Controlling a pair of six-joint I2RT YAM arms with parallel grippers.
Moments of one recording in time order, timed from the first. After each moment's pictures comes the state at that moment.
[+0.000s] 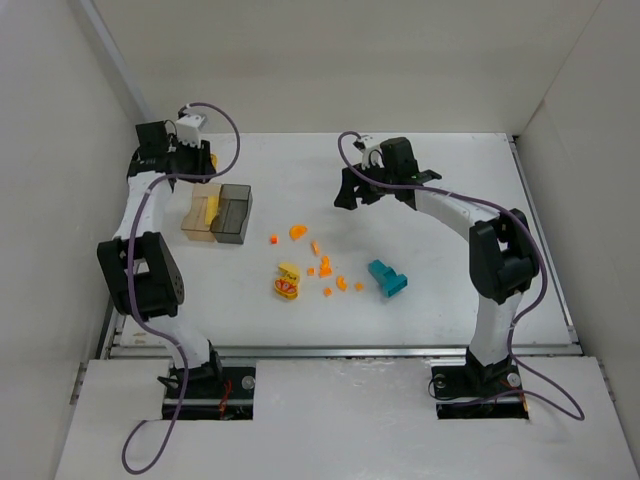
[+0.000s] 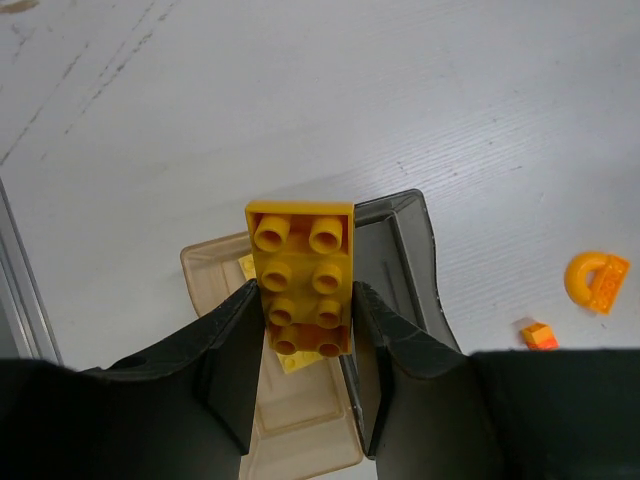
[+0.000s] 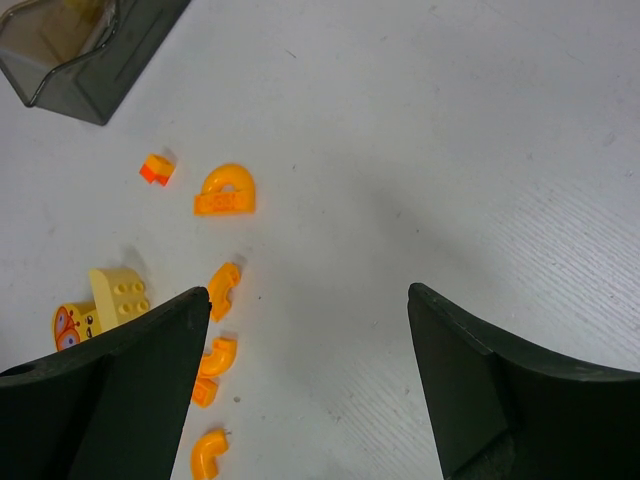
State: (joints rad) left arm 0.19 1.76 1.51 -0.44 0.49 0.31; right arm 0.42 1.94 1.49 -0.19 -0.48 0.11
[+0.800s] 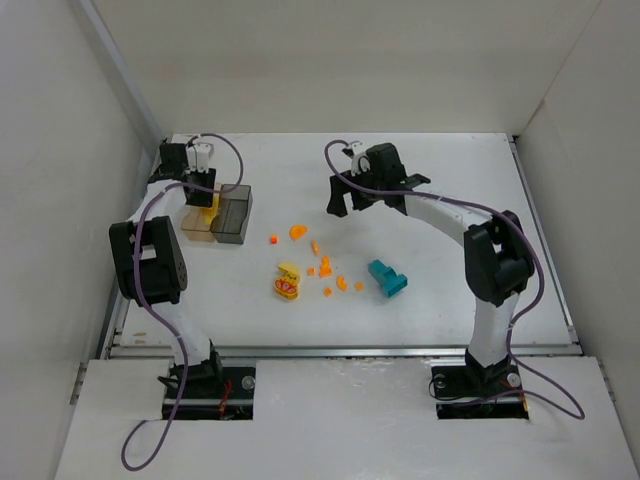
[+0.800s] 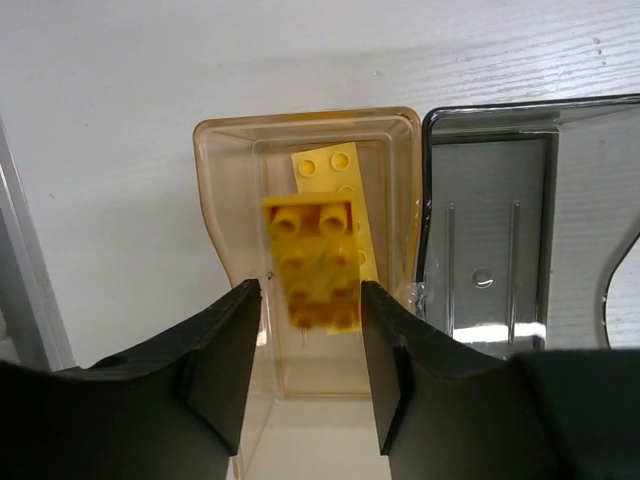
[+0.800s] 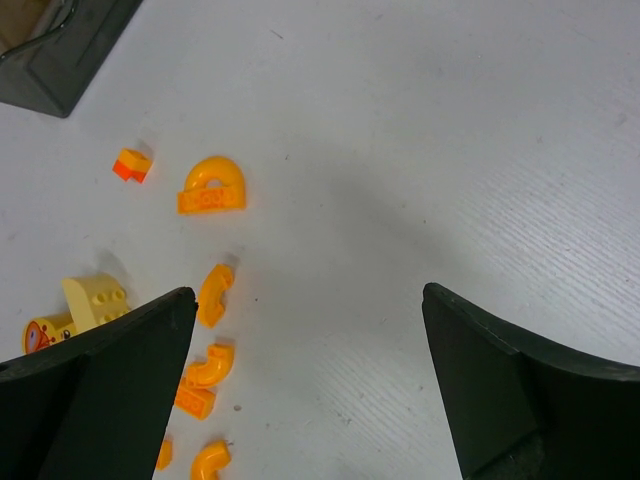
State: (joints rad) left arm 0.15 1.87 1.38 -0.39 0.13 0.28; right arm 0.48 1.94 1.49 -0.22 -0.34 0.12
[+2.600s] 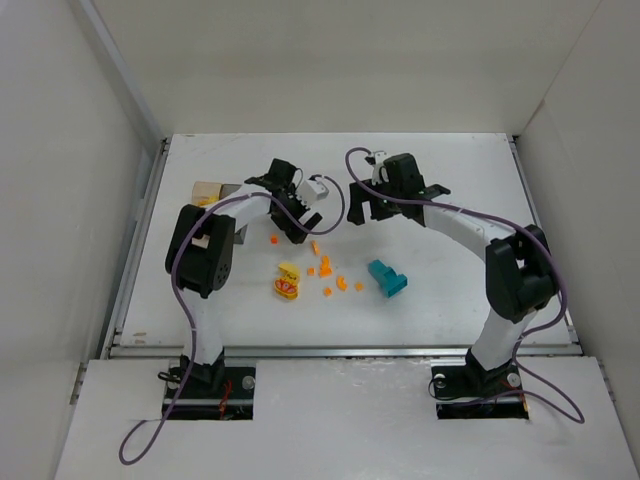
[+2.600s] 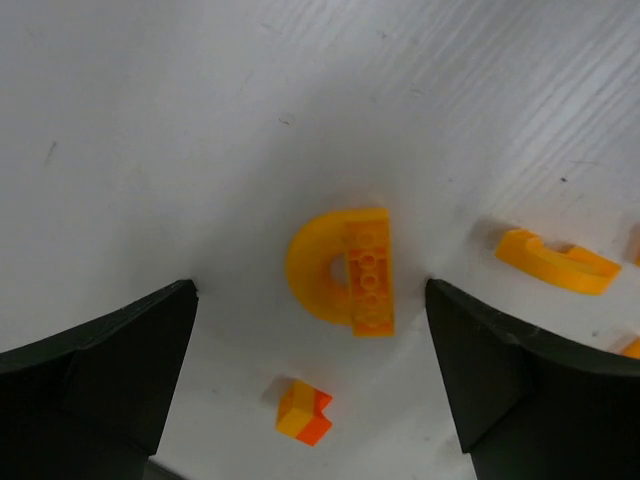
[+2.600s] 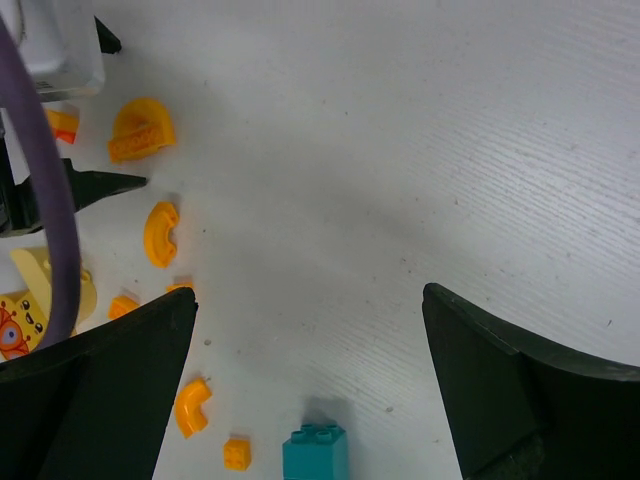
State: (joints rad) left arm -0.37 2.01 1.43 -0.53 0.23 0.53; right arm 0.45 1.77 1.30 -0.26 -0.22 0.18
